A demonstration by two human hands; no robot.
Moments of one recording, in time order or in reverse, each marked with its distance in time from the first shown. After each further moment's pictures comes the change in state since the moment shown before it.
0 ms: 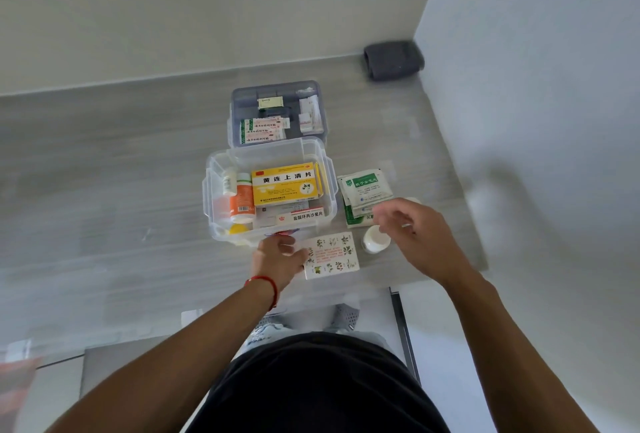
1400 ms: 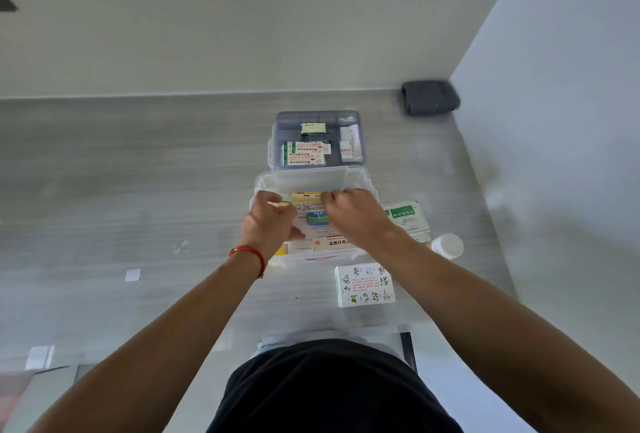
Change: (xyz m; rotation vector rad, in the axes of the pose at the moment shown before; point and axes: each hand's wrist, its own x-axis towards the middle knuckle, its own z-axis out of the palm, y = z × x) left_hand 0.036 0.071 -0.092 -0.131 0.071 0.193; right_hand 0.118 -0.095 0.115 -1.168 -0.176 -0.562
